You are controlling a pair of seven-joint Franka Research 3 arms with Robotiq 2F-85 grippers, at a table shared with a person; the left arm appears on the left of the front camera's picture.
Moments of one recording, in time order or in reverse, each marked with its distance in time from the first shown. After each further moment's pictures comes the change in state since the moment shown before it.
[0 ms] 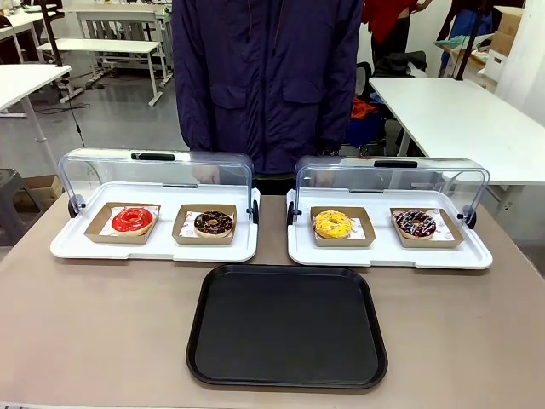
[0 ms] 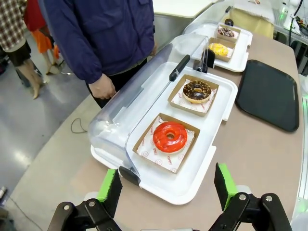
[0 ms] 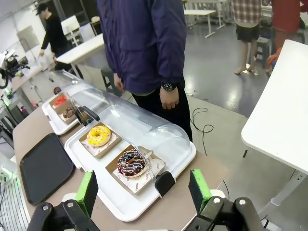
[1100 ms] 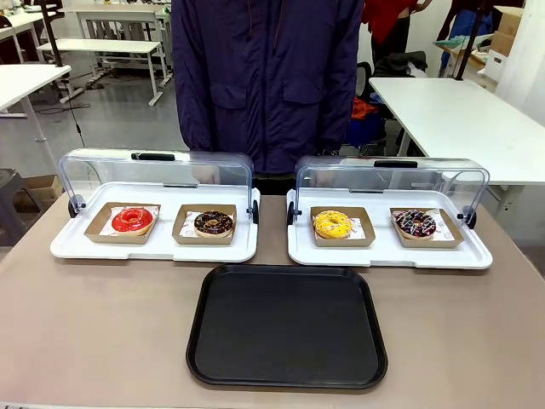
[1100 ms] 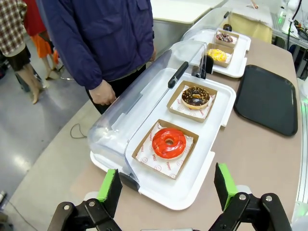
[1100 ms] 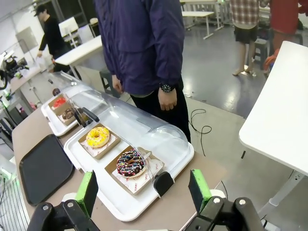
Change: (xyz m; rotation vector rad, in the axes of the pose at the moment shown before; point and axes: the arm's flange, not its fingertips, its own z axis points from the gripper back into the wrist) left arm 0.003 -0.001 -0.001 -0.006 -0.028 -0.003; right arm 0.001 0.001 0.006 -0.009 -0.008 0.002
